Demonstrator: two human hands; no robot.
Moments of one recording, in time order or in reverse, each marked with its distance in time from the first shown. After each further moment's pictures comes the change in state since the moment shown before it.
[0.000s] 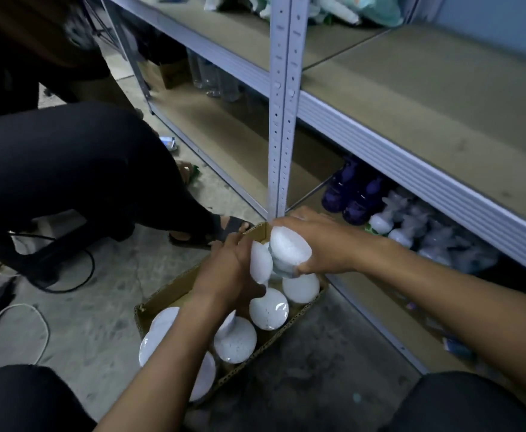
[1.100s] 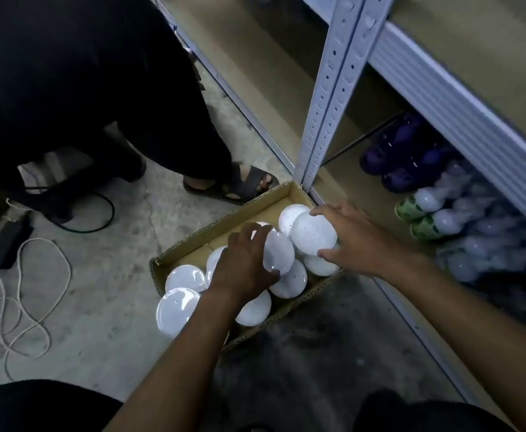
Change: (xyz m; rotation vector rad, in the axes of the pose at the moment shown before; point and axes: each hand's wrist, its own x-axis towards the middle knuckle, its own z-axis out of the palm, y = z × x) left_hand 0.017 -0.038 0.053 -0.223 -0.078 -0.103; right_hand 0.032 0.024 0.039 0.074 -0.053 0.196
